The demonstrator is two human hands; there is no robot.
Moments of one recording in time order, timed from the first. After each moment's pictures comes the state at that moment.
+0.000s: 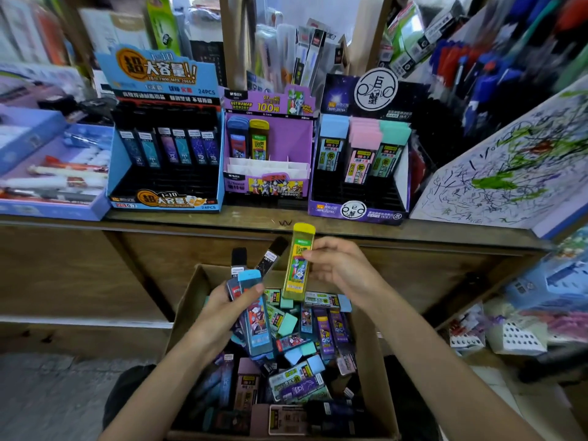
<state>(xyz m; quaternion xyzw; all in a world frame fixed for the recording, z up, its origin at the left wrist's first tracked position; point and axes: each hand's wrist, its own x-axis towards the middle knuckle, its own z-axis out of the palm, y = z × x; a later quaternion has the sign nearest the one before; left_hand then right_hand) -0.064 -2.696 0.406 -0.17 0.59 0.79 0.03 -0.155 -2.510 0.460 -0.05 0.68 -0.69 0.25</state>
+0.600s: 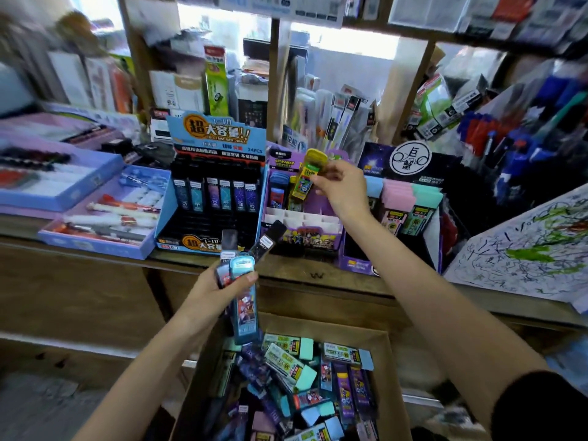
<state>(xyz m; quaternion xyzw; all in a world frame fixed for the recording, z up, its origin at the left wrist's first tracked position) -0.097 -2.767 0.473 -0.10 0.65 0.75 -0.07 -0.290 -2.615 0.567 -0.17 0.77 -0.61 -0.07</state>
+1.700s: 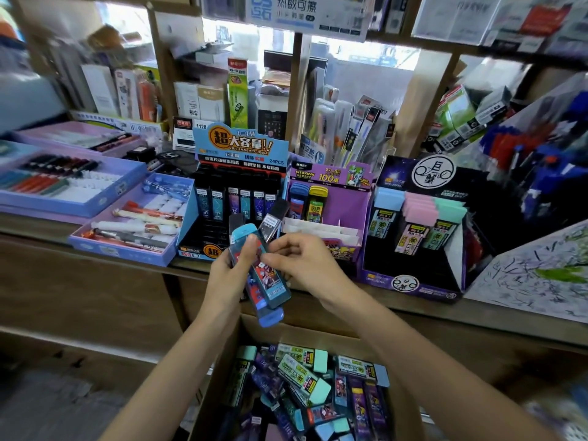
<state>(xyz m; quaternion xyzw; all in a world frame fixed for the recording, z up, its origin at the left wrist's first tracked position) -0.115 -2.765 0.504 -0.13 0.55 0.80 -0.20 -0.172 -2.646 0.544 -0.26 0.75 -0.57 0.18</state>
